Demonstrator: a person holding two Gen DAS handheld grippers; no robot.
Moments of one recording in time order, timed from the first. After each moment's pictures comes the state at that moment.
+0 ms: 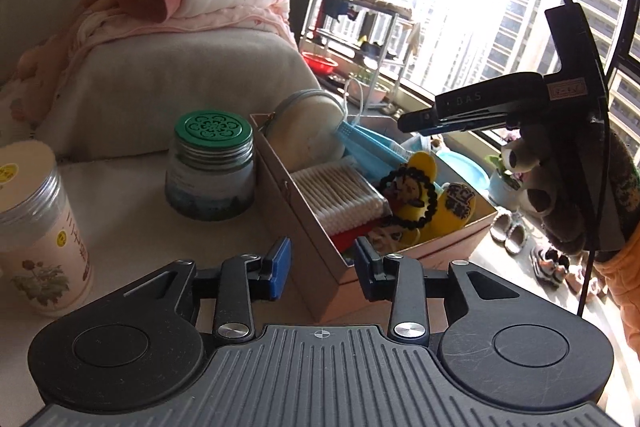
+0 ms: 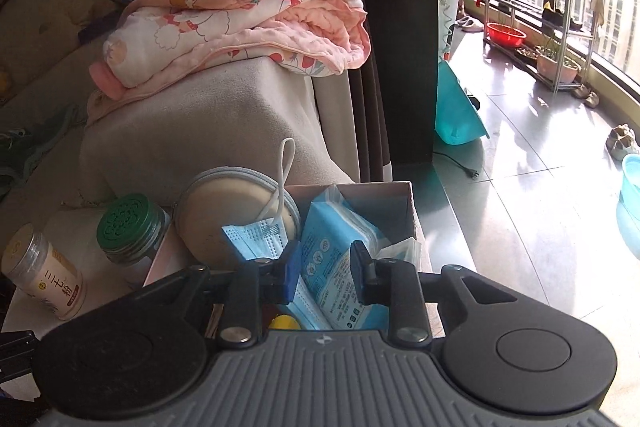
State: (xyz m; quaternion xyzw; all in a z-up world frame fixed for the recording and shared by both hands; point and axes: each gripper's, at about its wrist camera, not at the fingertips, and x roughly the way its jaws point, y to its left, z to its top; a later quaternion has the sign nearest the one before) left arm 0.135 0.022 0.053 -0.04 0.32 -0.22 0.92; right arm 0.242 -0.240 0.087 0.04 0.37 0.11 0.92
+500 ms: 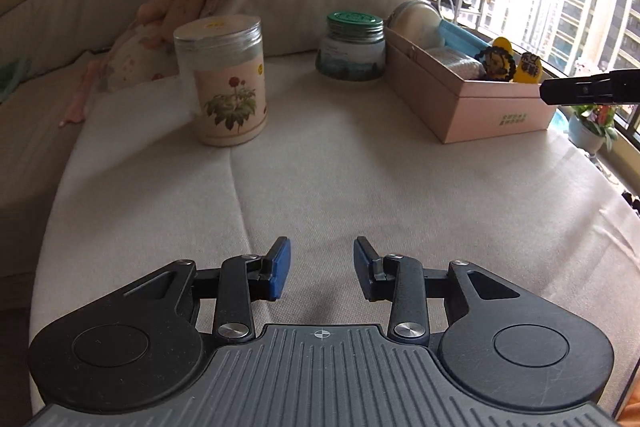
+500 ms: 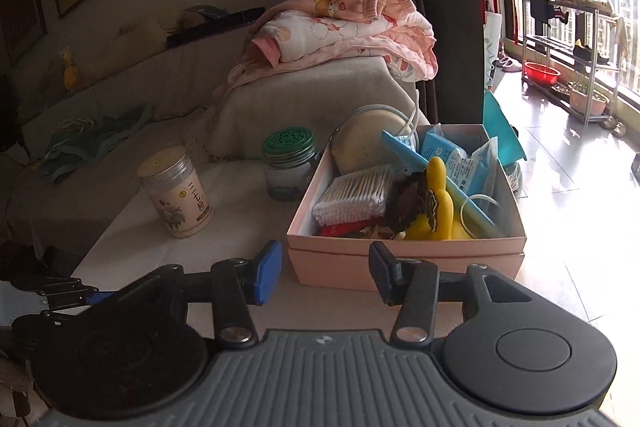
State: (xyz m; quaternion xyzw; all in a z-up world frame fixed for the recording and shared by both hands) left arm 0.028 0.106 0.014 0.02 0.38 -0.09 0.92; right arm 0.052 -0.184 0.083 0.04 0.32 0.18 0.93
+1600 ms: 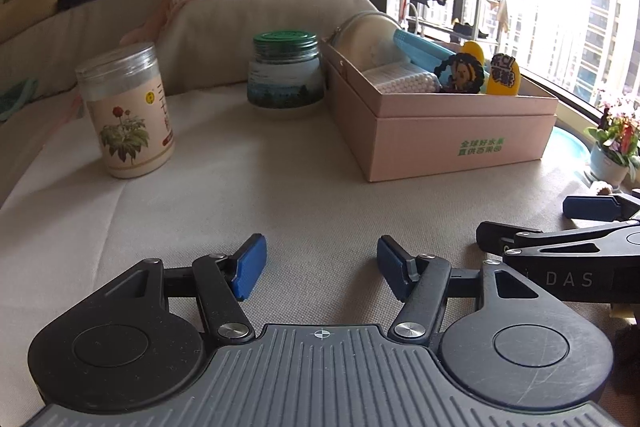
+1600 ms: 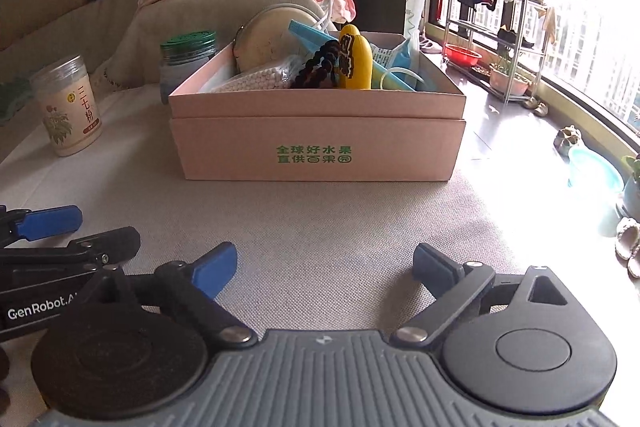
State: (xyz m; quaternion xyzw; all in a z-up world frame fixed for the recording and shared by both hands) left arm 0.052 -0.006 -0.009 0.02 0.32 -0.06 0.95; right arm 0.043 -0.192 -0.010 -0.01 0.34 0.04 0.94
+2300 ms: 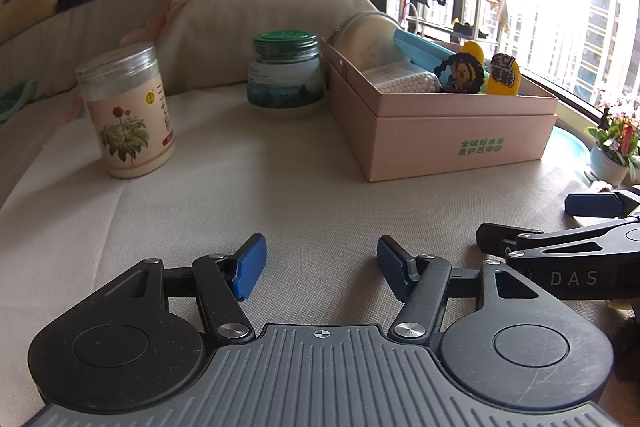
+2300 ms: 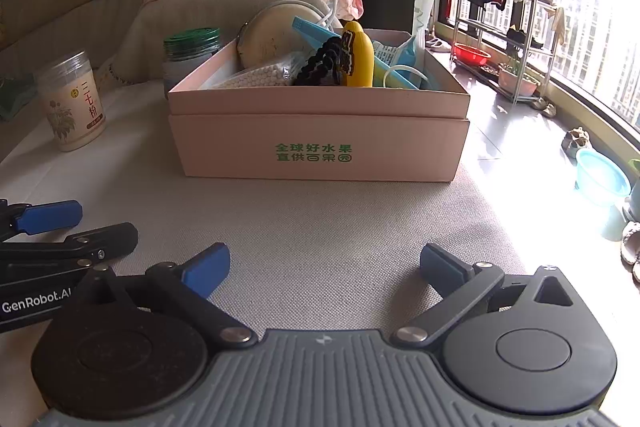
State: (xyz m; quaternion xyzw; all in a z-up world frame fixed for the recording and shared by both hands) left arm 0.052 -0.006 -0.009 0.02 0.32 -0.06 0.95; right arm 0.047 -0.195 -0.011 -0.01 0.34 0.06 0.94
